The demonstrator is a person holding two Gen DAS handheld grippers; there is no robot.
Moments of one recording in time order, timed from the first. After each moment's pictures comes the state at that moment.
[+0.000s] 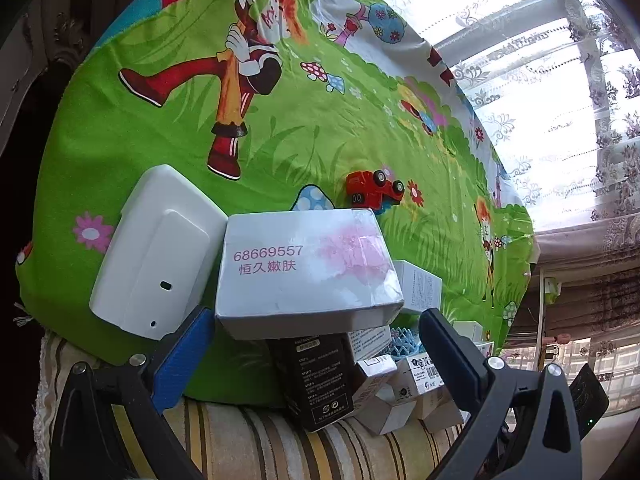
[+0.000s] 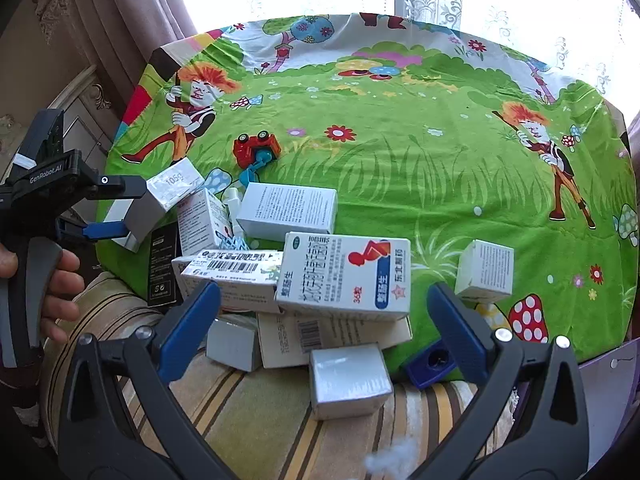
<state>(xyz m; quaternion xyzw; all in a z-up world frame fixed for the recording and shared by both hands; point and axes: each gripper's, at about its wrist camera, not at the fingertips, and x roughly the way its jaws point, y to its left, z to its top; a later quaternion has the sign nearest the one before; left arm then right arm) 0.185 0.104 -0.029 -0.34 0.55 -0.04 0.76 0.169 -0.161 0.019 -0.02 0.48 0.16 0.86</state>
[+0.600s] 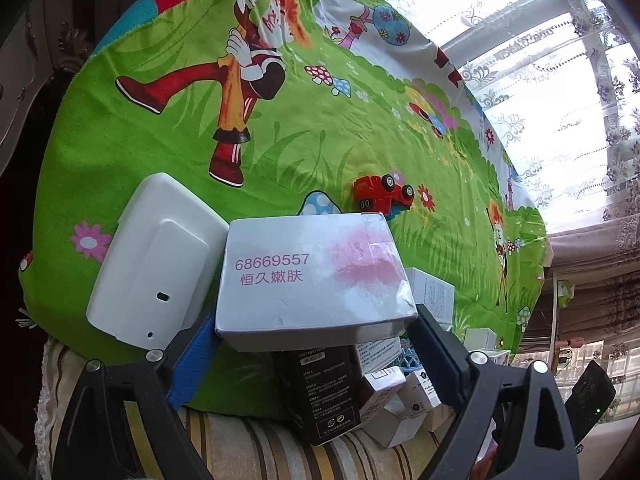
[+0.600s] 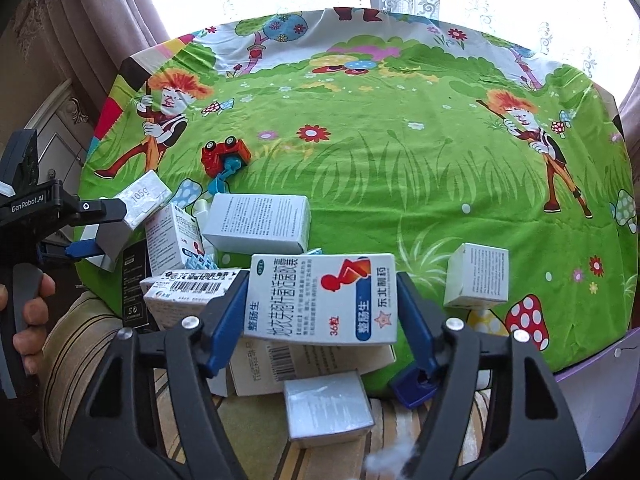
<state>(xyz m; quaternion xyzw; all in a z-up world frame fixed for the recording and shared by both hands) 0.187 0.097 -0.027 -0.32 0.54 -0.01 0.78 0.182 -0.171 0.008 0.00 0.48 0.13 0.87</state>
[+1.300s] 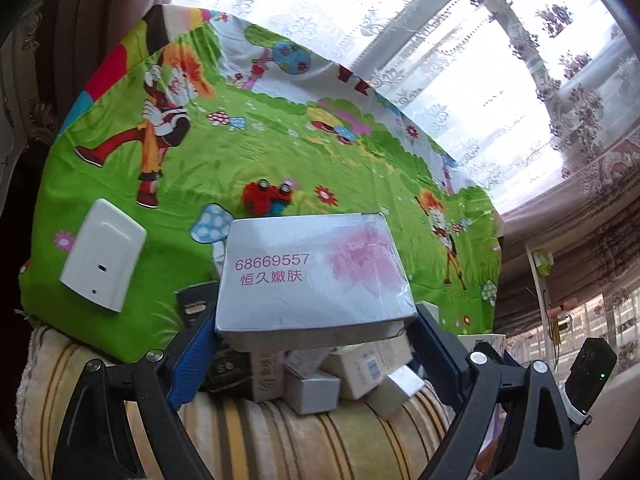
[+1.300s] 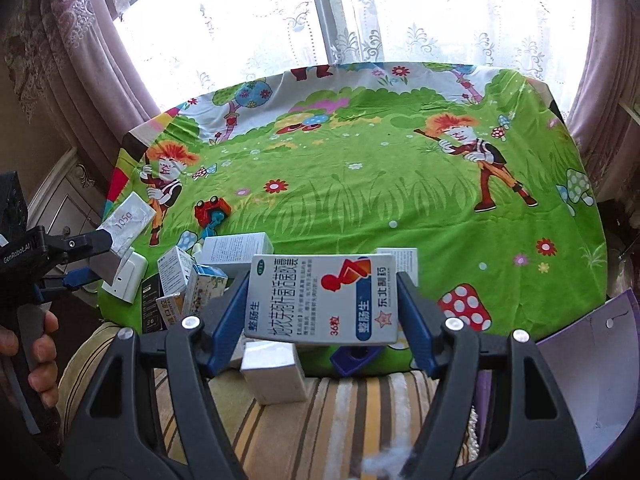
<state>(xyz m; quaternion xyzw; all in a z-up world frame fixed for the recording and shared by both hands) 0.147 0.012 0.051 -0.27 0.47 -0.08 0.84 0.131 -0.255 0.059 0.07 0.41 0.09 0.90</state>
